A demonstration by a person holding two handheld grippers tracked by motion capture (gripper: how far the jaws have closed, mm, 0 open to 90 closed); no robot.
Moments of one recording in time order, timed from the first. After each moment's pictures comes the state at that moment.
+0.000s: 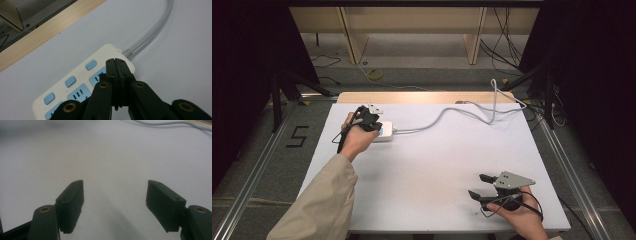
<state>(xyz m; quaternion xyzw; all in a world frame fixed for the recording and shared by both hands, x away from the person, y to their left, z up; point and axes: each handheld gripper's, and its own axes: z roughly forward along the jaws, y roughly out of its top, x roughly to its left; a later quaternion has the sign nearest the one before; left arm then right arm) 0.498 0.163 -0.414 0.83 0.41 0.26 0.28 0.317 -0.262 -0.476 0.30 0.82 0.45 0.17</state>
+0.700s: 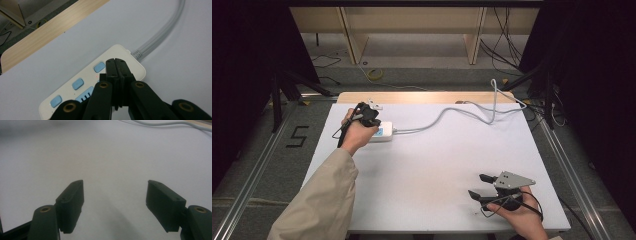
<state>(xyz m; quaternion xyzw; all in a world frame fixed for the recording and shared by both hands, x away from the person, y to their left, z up) 0.514 0.166 -0.414 0.83 0.41 0.26 0.26 0.317 -0.262 -0.476 0.30 0.82 0.45 0.17</state>
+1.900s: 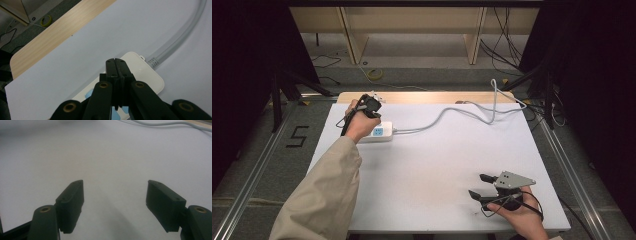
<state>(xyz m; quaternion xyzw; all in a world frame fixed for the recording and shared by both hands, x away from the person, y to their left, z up) 0.543 0.162 -0.408 0.85 0.41 0.26 0.22 0.317 -0.263 -0.476 0.30 0.82 0.46 0.17</state>
